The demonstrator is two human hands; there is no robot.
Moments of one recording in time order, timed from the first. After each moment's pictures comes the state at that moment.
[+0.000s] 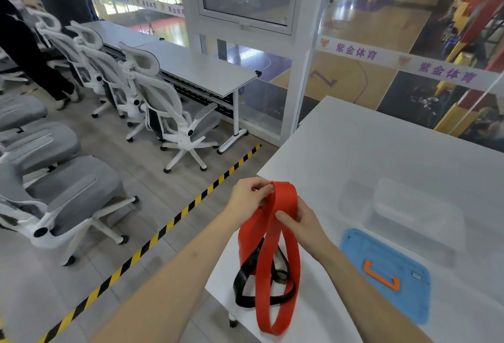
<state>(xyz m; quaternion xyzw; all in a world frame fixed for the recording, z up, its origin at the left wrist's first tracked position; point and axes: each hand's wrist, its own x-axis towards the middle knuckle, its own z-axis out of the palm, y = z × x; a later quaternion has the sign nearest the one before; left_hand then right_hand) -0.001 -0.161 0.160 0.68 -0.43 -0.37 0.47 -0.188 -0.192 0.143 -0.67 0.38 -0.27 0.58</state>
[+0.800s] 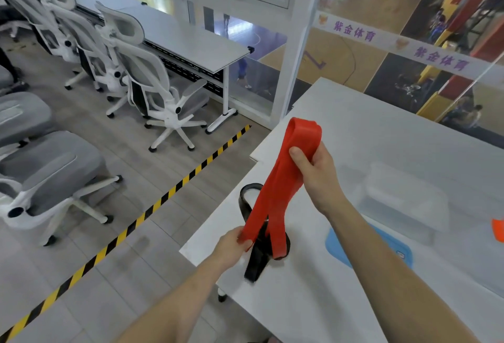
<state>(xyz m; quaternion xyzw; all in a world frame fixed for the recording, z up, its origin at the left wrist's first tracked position) -0.002 -0.077 -0.006 0.73 -0.39 -0.48 0.28 -0.158 -0.210 0.222 -0.65 0.40 -0.38 0.52</state>
